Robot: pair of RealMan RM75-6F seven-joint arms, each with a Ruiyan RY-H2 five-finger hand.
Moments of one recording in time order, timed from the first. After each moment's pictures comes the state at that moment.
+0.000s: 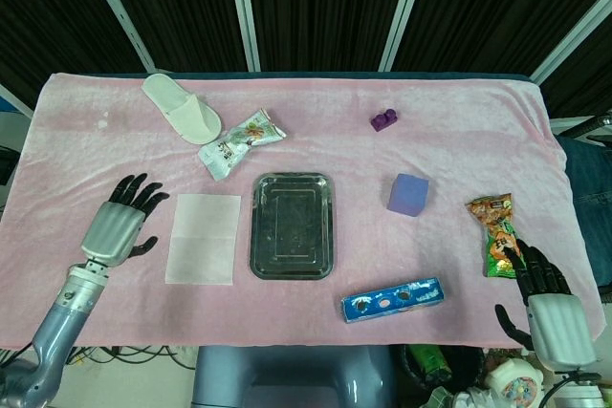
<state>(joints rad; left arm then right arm) -0.43 -1.27 -0.07 -1.64 1.37 1.24 0.37 -0.02 -1.05 -0.03 -1.90 -1.61 1.55 -0.22</state>
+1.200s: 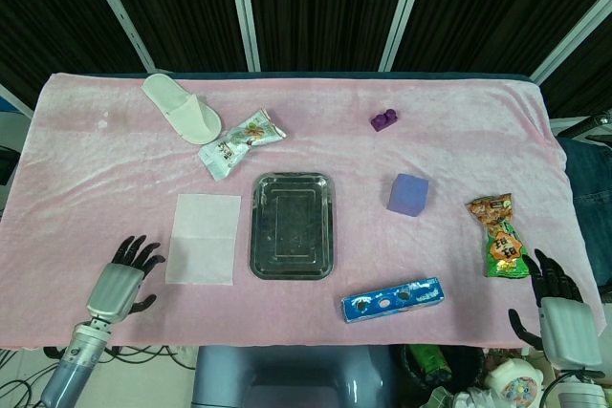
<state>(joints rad) -0.24 -1.59 0.08 -1.21 1.57 1.35 0.15 -0.03 -1.11 -0.01 -1.81 -1.45 1.47 -0.19</state>
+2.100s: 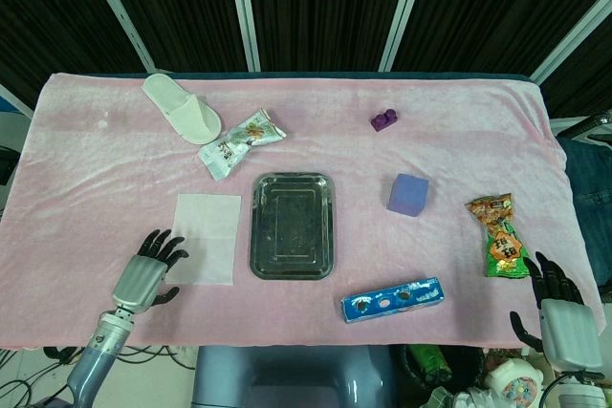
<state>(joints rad) -0.29 -1.65 0.05 -1.19 1.57 1.29 0.14 -0.03 -1.11 -0.01 -1.82 -1.43 1.47 -0.23</state>
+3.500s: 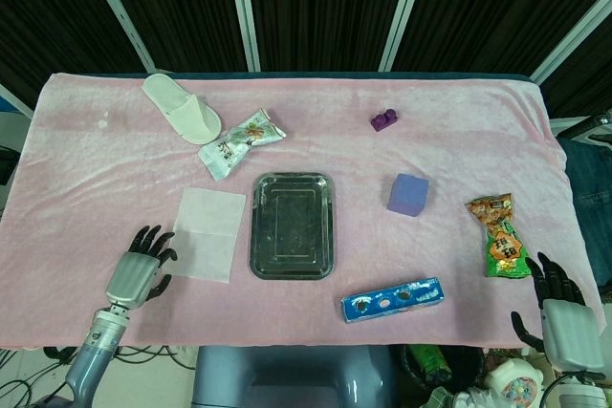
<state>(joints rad) -0.28 -1.69 0.02 -1.12 1.54 1.29 0.12 -0.04 -1.11 -0.01 -1.83 -1.42 1.47 -0.23</state>
